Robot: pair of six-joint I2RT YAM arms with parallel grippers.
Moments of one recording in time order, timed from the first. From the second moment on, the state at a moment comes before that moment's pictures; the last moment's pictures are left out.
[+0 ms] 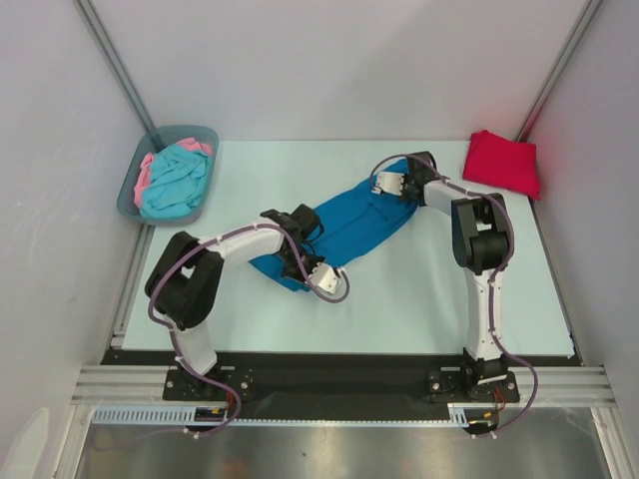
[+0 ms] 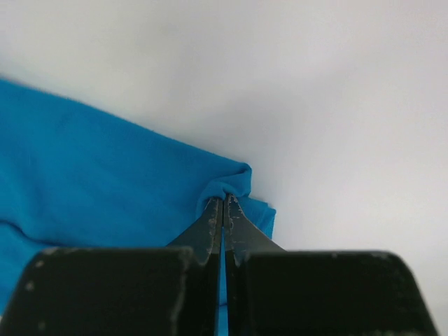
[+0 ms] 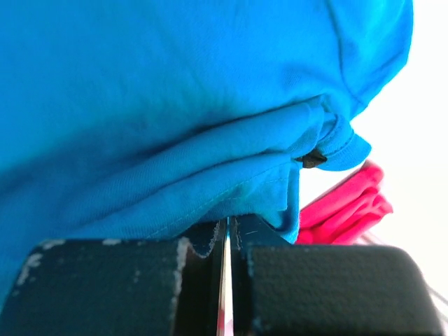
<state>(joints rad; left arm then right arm) -0.63 1.79 1.18 -0.86 0.39 1.49 0.20 2.29 1.63 -0.19 0.16 -1.32</state>
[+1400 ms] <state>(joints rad) -0.93 1.98 1.49 -0.87 0.65 1.50 0.36 2.58 2.04 0.10 0.09 -1.26</state>
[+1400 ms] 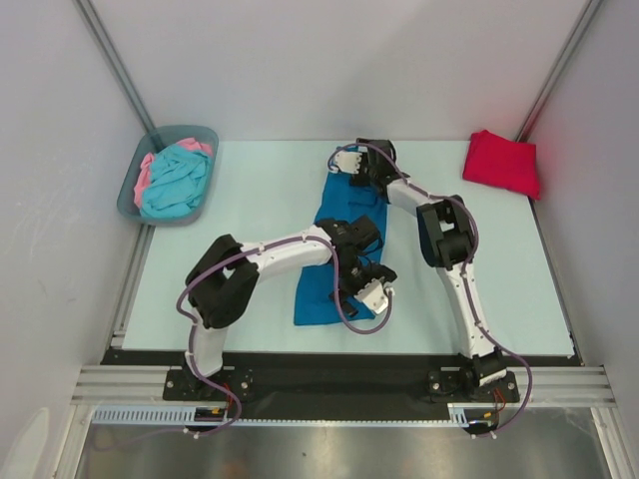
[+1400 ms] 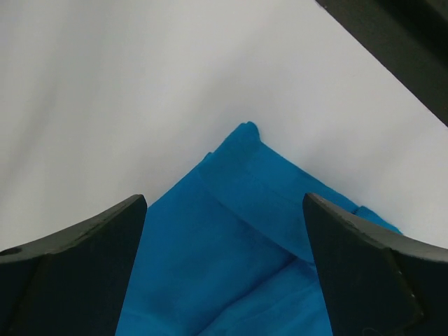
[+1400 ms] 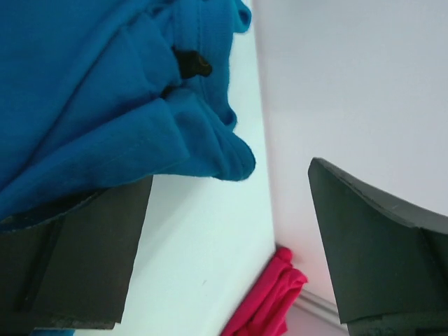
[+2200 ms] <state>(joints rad) -0.67 1.59 1.24 -0.59 0.34 1.12 0.14 2.21 1.72 -0.40 0.14 -0.88</state>
